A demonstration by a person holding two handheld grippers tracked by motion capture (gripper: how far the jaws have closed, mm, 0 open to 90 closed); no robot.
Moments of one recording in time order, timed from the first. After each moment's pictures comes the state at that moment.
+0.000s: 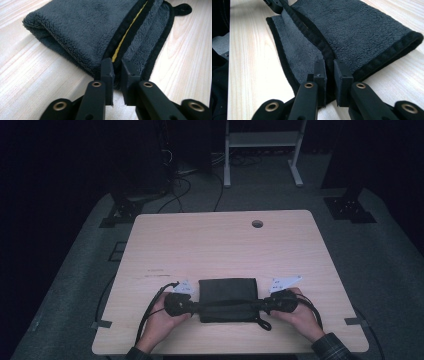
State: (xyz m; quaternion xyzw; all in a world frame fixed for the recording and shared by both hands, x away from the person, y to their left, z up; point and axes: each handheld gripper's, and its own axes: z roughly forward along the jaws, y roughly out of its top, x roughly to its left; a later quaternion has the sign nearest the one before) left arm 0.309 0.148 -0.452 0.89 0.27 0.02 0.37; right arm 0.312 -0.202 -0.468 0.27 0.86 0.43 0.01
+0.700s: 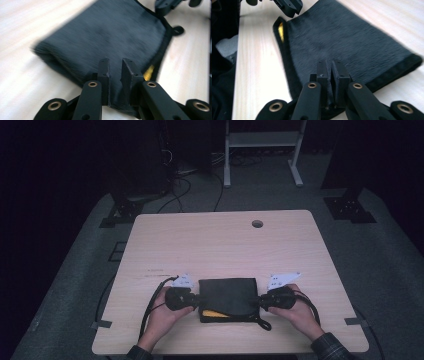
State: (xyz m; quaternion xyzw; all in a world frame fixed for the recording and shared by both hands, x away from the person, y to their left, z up) left arm 0.314 0.143 -0.450 0.87 0.27 0.01 0.42; right arm 0.316 -0.194 -0.459 0.24 0.86 0.45 0.01
